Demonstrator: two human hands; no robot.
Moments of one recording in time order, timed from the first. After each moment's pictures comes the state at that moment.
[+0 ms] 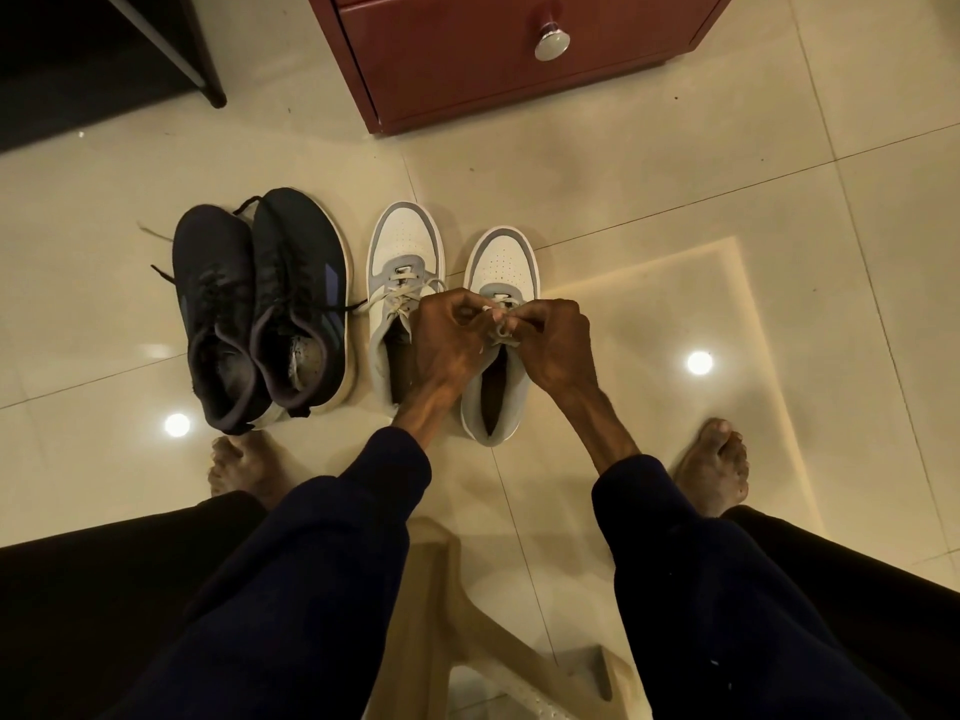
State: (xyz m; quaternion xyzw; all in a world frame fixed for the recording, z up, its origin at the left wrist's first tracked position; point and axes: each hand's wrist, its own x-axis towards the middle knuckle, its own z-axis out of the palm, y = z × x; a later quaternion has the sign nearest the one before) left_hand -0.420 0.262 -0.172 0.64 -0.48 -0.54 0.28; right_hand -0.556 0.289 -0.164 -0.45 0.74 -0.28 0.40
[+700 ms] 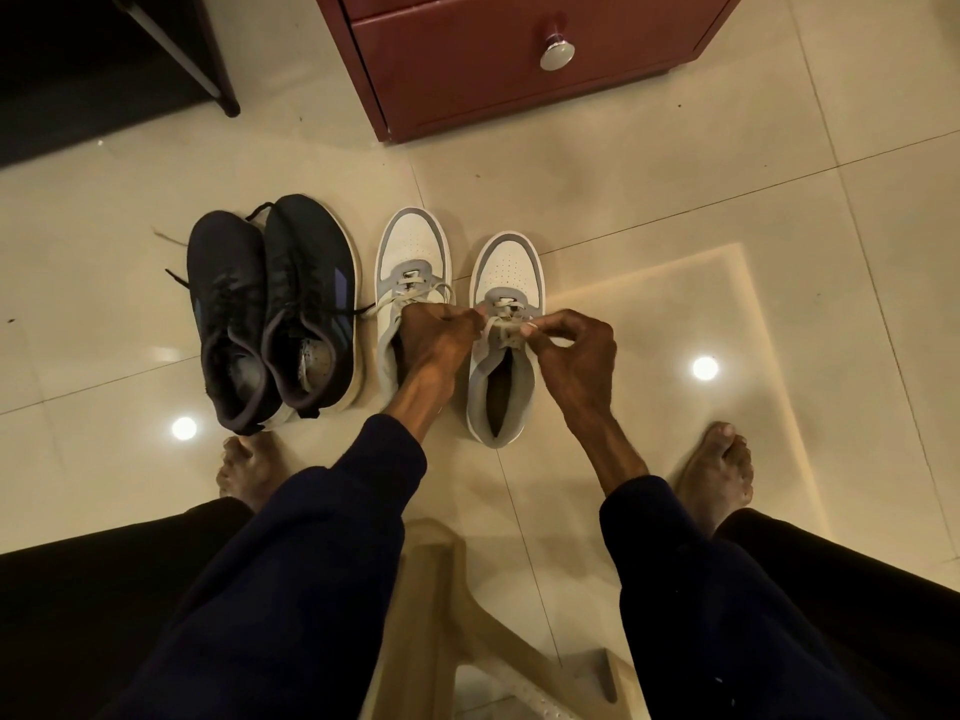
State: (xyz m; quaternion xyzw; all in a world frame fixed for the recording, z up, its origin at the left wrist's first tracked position) left_hand -0.409 0.247 -0.183 0.74 -0.28 -0.57 0.23; right_hand -0.558 0.311 -0.161 -0.37 0.77 -0.36 0.37
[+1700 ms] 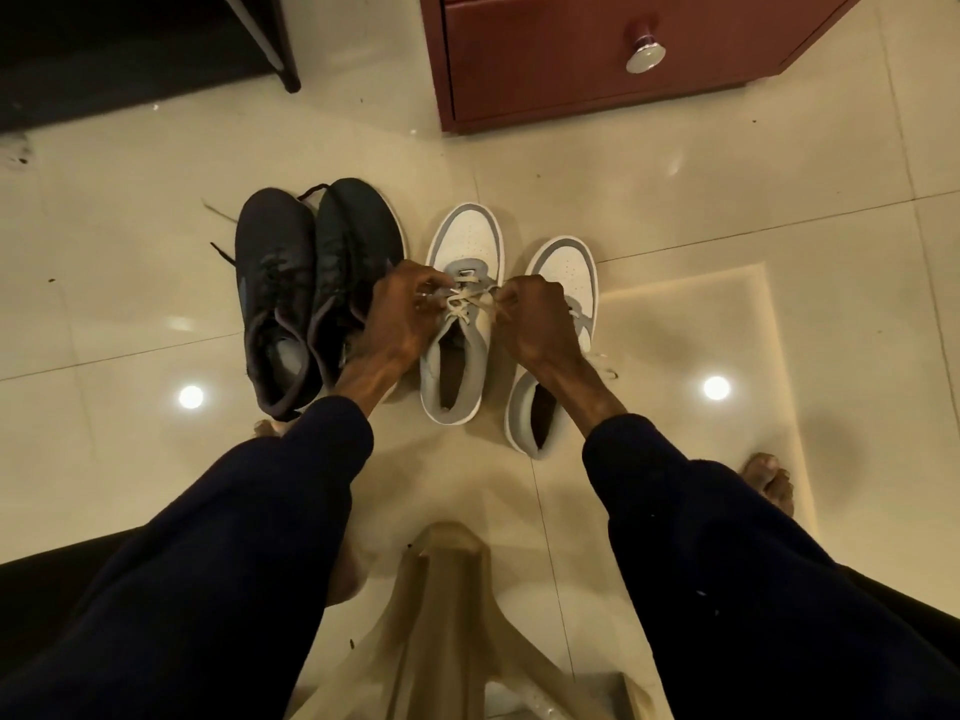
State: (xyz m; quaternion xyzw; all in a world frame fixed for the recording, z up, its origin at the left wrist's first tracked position) left_hand -0.305 0.213 -0.187 0.64 -0.62 -0.42 0.18; right_hand -0.488 0.236 -0.193 -0.57 0.72 -0.17 0.37
